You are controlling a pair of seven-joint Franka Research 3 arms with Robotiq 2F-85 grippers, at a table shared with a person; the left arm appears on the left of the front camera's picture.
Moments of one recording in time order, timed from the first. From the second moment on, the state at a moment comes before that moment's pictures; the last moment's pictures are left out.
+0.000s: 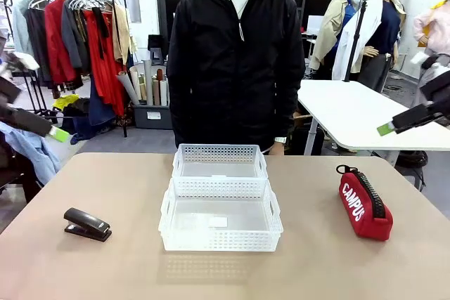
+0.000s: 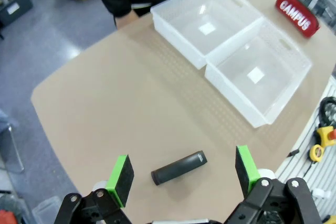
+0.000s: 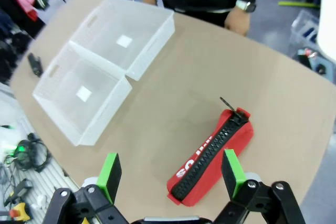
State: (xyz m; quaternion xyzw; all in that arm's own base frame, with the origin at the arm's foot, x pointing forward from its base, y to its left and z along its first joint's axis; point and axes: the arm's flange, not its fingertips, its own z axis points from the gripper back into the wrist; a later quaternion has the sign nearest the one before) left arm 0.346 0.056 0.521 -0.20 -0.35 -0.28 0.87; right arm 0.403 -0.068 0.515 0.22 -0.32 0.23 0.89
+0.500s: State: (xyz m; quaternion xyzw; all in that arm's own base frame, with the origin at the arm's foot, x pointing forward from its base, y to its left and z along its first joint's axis) left arm 0.322 0.094 0.554 -0.20 -0.41 -0.26 0.85; right arm 0.376 -0.131 0.541 0.23 -0.32 0.17 0.90
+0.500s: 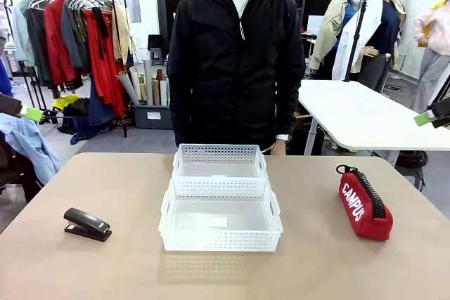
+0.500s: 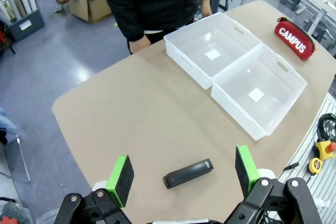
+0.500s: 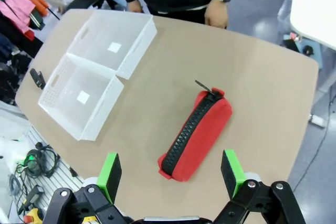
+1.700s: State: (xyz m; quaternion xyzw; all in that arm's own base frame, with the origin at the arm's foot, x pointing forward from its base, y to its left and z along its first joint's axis) left arm 0.329 0.117 0.552 -0.20 -0.38 -0.26 0.87; right arm 0.363 -0.137 0.537 0.28 -0.33 0.17 0.89
